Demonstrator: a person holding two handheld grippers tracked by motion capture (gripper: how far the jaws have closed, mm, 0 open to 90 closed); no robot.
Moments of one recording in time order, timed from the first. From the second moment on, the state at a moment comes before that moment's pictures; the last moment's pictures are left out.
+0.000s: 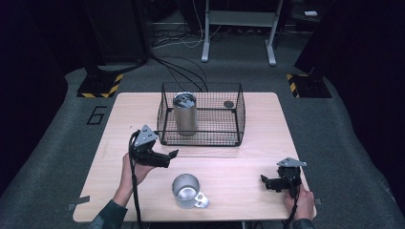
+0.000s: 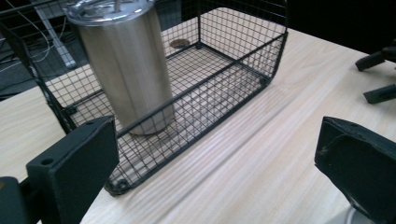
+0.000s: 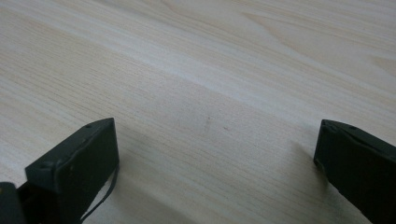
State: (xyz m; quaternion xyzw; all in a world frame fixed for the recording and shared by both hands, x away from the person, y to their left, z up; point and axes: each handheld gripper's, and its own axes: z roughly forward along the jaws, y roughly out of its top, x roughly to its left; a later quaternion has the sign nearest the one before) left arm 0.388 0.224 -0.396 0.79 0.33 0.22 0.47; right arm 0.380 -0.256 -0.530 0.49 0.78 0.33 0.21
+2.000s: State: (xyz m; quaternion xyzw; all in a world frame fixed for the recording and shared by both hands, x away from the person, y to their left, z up) left arm 0.310 0.177 -0.455 0.85 0.24 0.11 0.46; right arm 0.381 -0.256 -0.530 0.49 0.78 0.33 0.21
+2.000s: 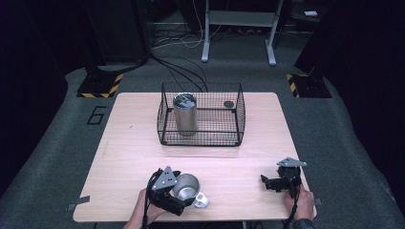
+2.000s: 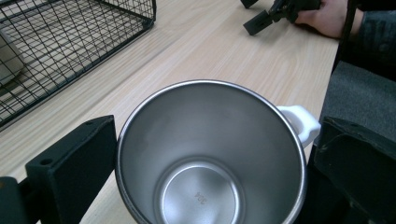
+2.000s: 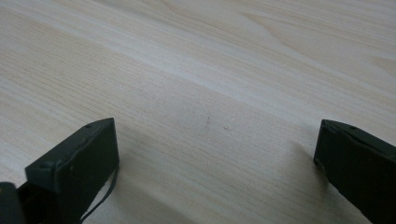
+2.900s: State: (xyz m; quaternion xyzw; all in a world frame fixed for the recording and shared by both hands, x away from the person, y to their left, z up) left arm 0.312 0.175 -0.459 0.83 0.25 0.13 0.47; right arm 0.380 -0.256 -0.530 0.49 0.78 0.33 0.21
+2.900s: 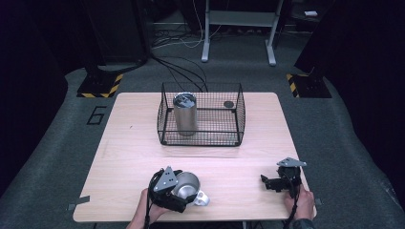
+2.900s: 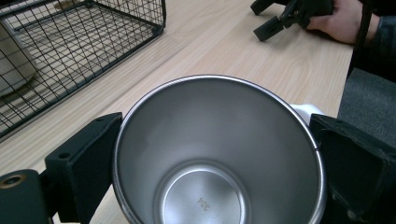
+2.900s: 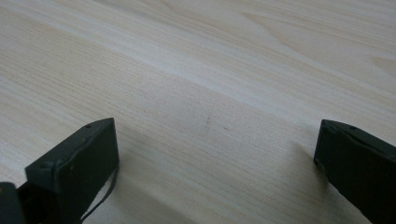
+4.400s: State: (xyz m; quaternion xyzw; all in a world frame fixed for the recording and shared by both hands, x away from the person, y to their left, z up) left arm 0.383 0.161 -0.412 0.81 0.27 0.18 0.49; right arm 0.381 -0.256 -0.530 0.49 0.78 0.33 0.21
